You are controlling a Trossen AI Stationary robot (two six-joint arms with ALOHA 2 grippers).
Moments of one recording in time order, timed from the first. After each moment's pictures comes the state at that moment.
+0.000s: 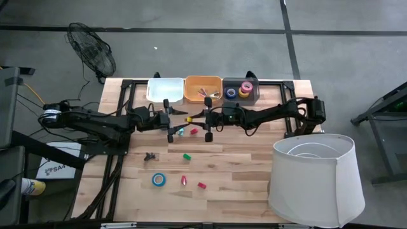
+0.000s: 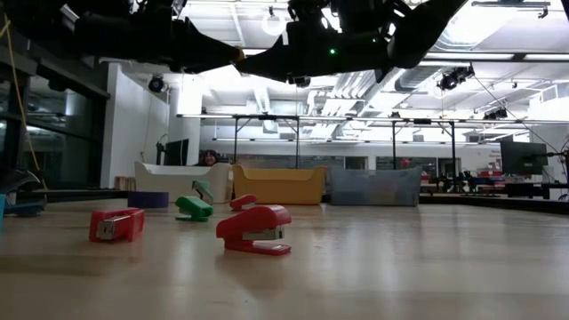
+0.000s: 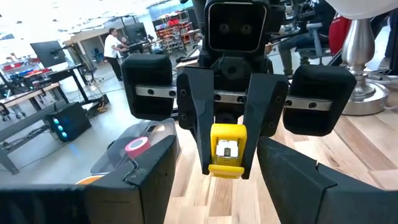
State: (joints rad) left arm 0.08 1.10 0.41 0.72 -0.10 0.26; right arm -0.12 1.79 0.99 0.72 -0.13 -0.30
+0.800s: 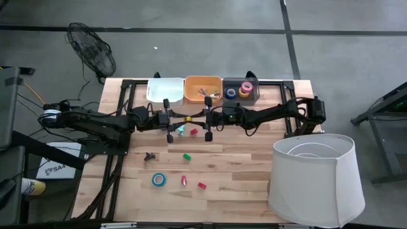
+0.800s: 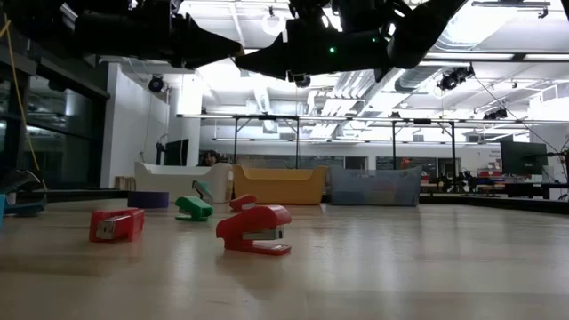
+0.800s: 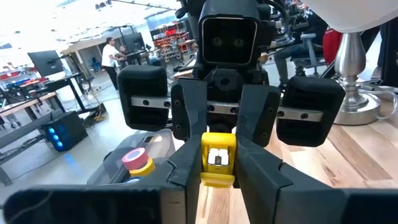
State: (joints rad) left arm 0.08 1.10 0.41 0.75 -0.08 0.26; right arm -0.12 1.79 0.99 0.75 -0.13 -0.30
